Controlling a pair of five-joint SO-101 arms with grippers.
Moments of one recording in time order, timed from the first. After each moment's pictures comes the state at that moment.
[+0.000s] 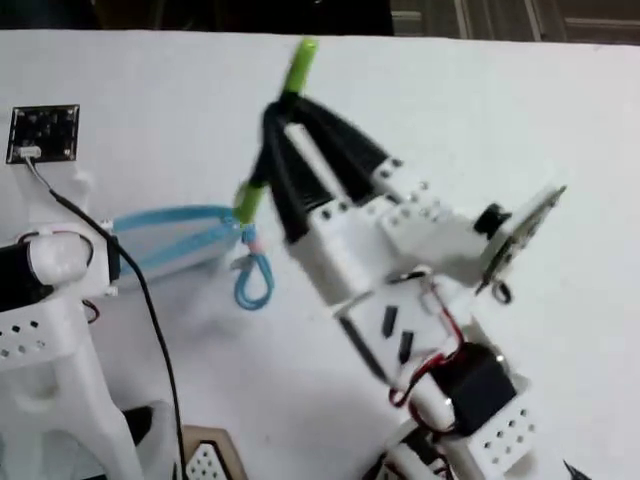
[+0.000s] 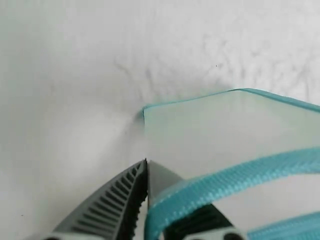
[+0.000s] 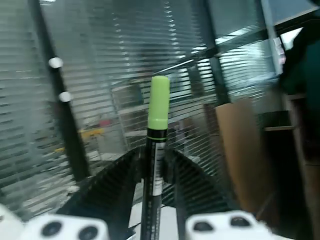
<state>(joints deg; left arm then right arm) -21.1 -37.8 10.6 102.2 -7.9 -42.3 -60.9 33.1 16.9 -14.1</state>
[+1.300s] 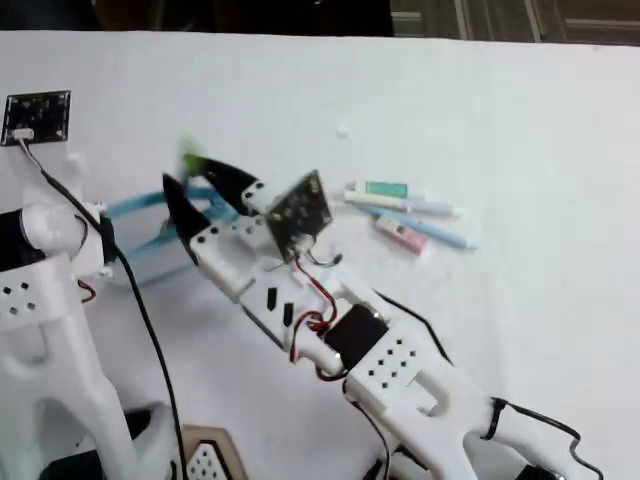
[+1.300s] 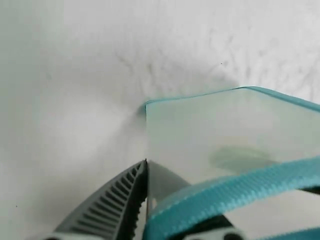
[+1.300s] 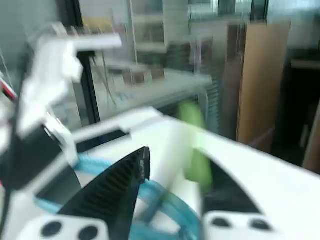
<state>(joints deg) -21.1 -27.6 6.5 102.2 -5.2 -48.9 -40.3 48.3 1.4 -2.7</state>
